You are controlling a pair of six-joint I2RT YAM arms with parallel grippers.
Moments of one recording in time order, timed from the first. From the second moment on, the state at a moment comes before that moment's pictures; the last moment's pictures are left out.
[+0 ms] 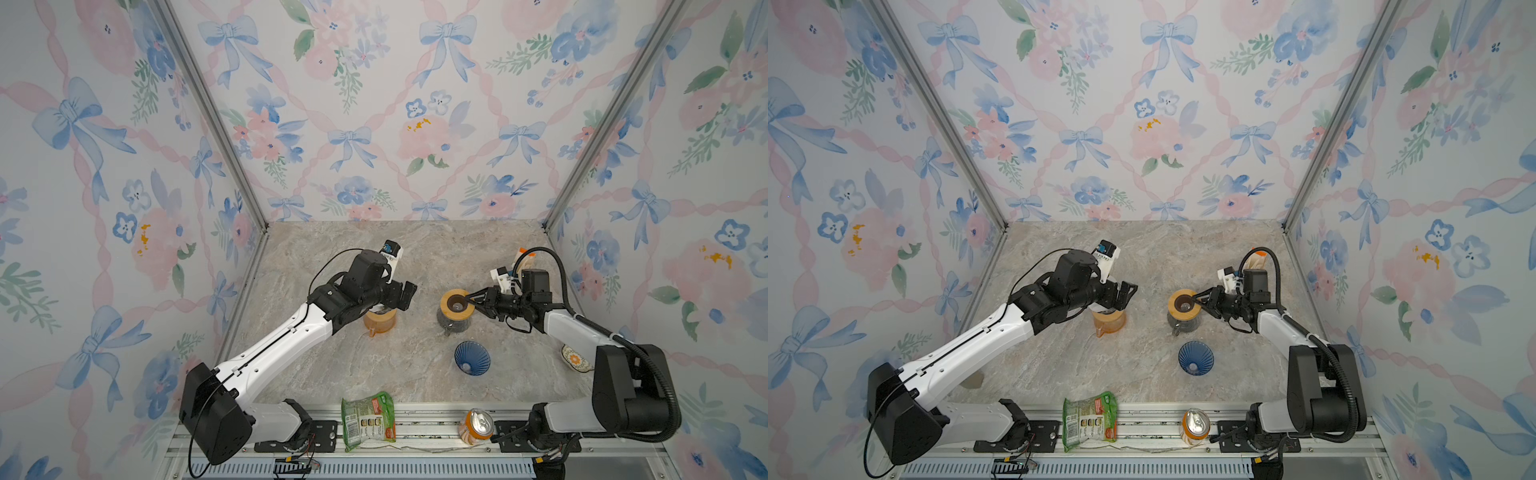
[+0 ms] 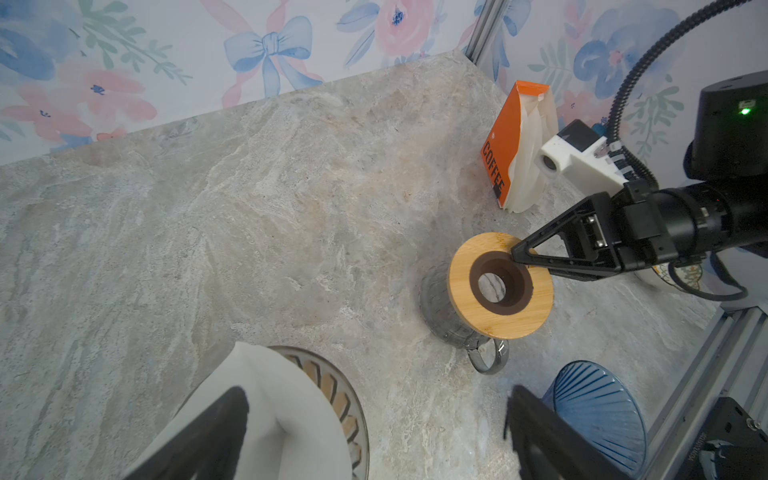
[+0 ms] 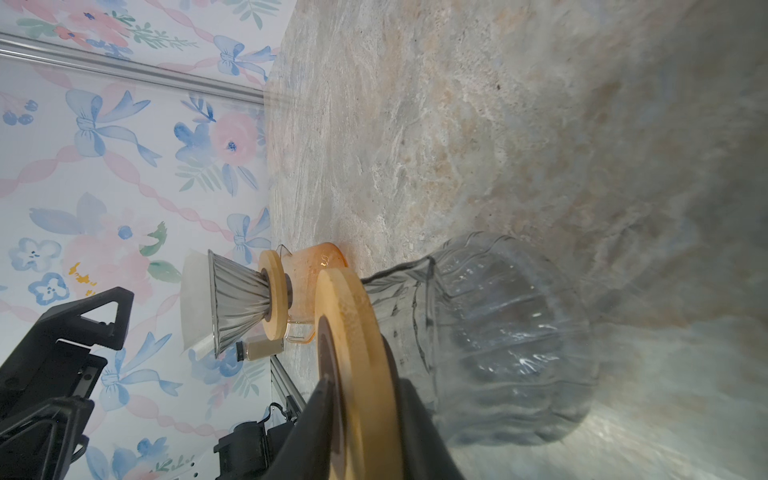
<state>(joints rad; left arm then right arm) -0.69 1.30 1.15 -0.44 -0.01 -0.20 0.04 1.42 0.71 -0.09 -0.86 0.66</state>
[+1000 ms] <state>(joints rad) -0.69 1.31 1.17 -0.44 -0.03 -0.19 -0.02 1.39 0.75 -0.25 -0.73 0.56</state>
